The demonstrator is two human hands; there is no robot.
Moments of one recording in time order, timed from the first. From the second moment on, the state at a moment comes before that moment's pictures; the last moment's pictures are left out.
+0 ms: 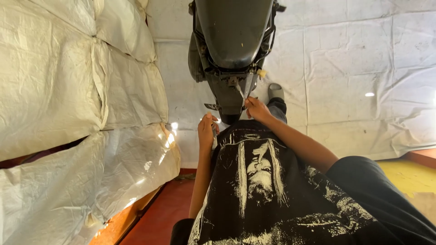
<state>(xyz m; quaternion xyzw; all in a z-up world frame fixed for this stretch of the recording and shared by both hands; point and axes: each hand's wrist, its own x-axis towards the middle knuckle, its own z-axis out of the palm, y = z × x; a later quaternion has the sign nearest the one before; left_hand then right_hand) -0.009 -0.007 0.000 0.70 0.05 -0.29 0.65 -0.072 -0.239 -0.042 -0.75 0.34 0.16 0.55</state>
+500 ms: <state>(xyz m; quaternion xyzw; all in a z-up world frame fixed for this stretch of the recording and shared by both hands) -0.018 0.005 -0.014 0.68 0.09 -0.24 0.69 -0.034 -0.289 0.157 -0.98 0.12 0.15 0.05</state>
